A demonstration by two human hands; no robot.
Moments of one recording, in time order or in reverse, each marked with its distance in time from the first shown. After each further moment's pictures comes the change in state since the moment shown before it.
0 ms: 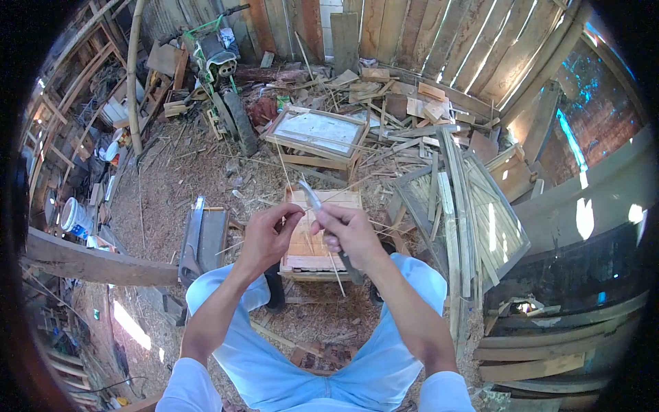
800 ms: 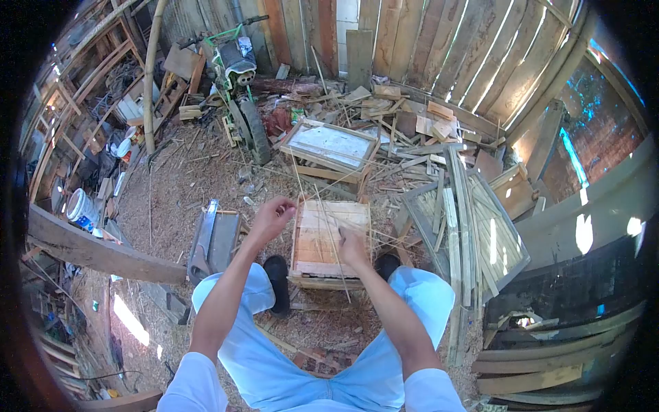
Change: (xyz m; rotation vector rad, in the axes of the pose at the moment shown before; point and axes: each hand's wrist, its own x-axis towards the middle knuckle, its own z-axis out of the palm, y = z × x) left_hand 0.022 -0.116 0.001 -0.003 -0.001 -0.114; right_hand 0.093 0.174 -0.076 -1.137 0.278 -0.303
